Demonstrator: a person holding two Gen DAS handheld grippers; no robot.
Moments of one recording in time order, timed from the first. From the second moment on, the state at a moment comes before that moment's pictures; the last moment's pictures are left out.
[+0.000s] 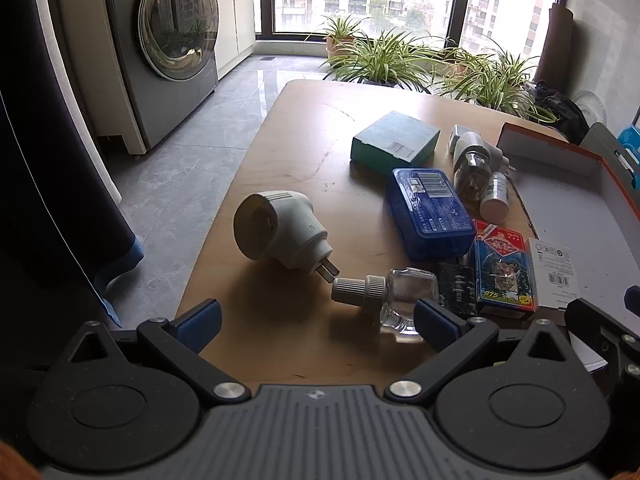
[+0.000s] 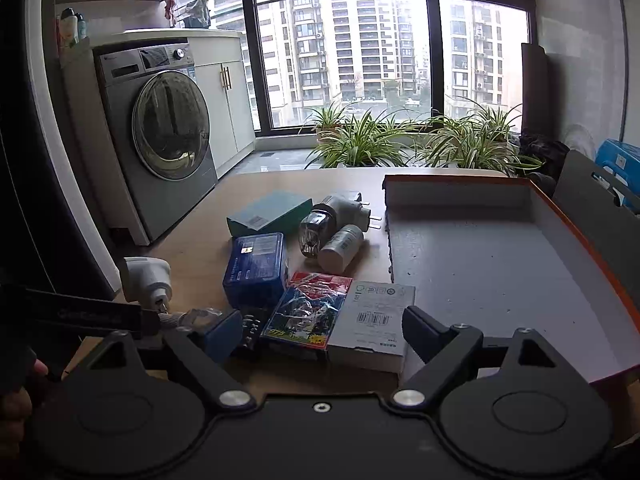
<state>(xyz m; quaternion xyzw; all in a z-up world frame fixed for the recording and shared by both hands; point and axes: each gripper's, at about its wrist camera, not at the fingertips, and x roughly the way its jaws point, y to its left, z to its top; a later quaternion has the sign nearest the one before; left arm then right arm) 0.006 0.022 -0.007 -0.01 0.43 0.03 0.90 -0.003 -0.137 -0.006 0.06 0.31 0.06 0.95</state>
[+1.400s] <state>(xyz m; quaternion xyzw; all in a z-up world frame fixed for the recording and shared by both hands) 0.025 0.051 -0.012 -0.03 0.43 0.05 0.90 0.007 -0.136 -0.016 0.07 0.34 0.05 0.94</state>
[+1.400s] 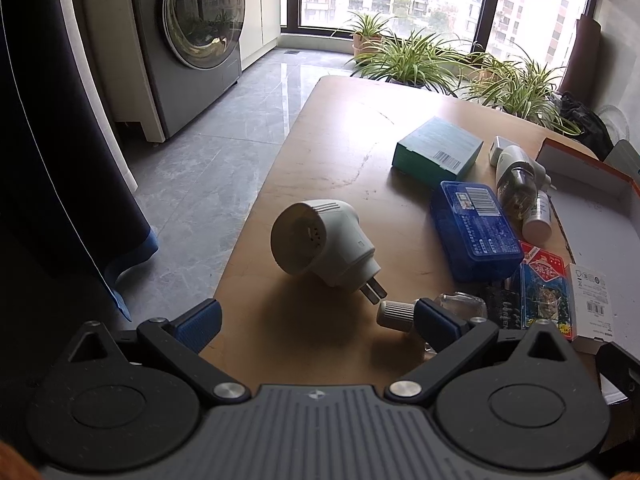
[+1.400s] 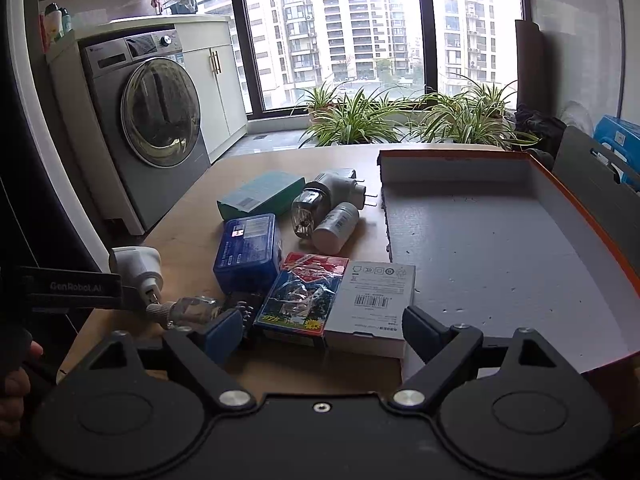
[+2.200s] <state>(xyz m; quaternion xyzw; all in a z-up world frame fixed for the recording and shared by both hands) 0.076 0.066 -0.029 -0.06 0.43 0.10 0.89 0.014 -0.140 -0.020 0.06 0.34 0.04 0.94</state>
